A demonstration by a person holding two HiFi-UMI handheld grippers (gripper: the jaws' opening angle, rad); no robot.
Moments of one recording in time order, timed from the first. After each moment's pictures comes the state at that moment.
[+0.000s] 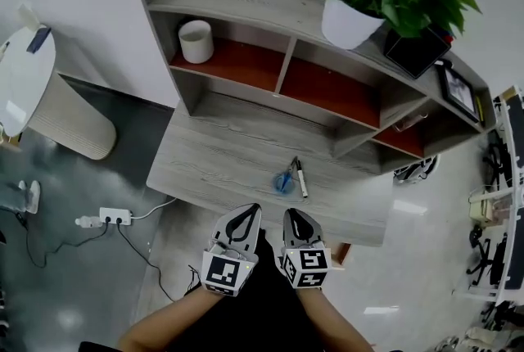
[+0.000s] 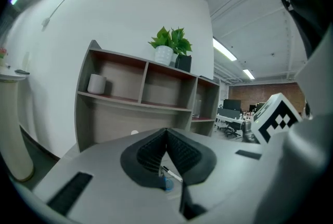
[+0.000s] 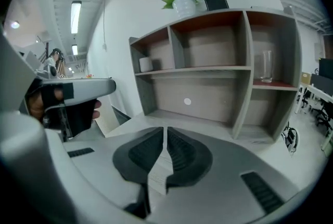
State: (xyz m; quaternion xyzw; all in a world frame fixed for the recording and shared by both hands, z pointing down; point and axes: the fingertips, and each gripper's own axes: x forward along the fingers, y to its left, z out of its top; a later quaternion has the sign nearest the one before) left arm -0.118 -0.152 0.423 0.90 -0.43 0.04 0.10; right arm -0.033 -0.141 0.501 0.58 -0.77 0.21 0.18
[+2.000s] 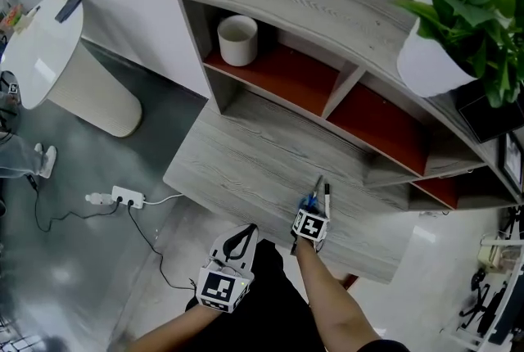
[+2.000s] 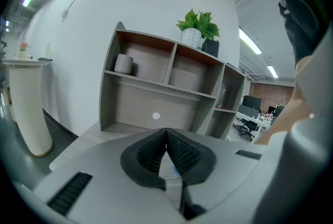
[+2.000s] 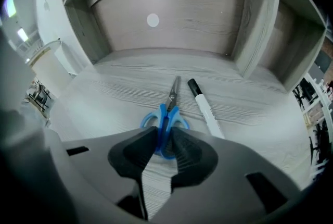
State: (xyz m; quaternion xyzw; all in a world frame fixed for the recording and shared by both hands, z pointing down) left arm -0.167 -0.181 0.485 0.84 -0.51 0.09 0.18; right arm 0.022 -0.242 0.764 0.60 -0.60 0.40 0.34
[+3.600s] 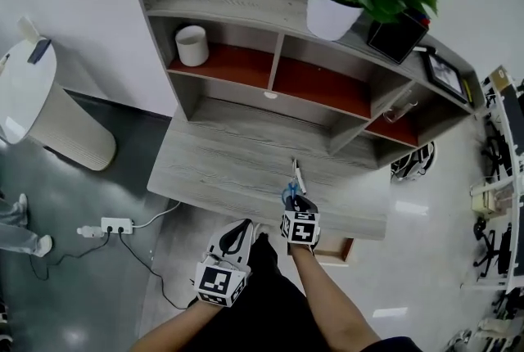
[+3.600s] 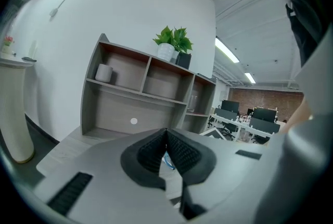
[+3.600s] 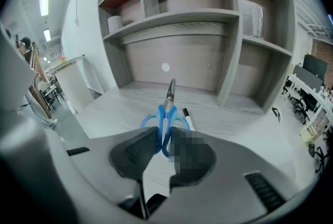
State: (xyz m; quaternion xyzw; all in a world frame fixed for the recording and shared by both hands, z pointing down) left arm -0.138 -0.102 0.448 0.89 -0.43 0.04 0.15; right arm 0.017 -0.170 0.638 0.62 -0.68 0.29 0.26
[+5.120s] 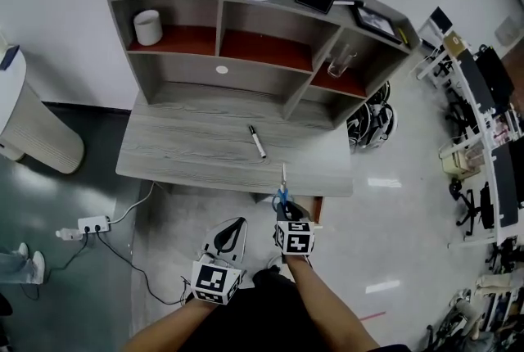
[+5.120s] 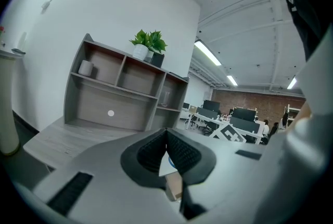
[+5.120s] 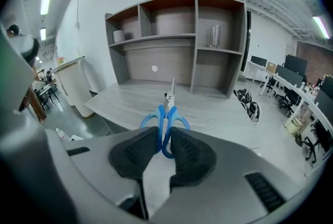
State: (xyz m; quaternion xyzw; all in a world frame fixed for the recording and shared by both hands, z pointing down) left arm -0.089 0.032 0.450 0.92 -0.35 0.03 0.15; right arm 0.064 0.010 0.605 0.66 -0.65 0.28 0.25
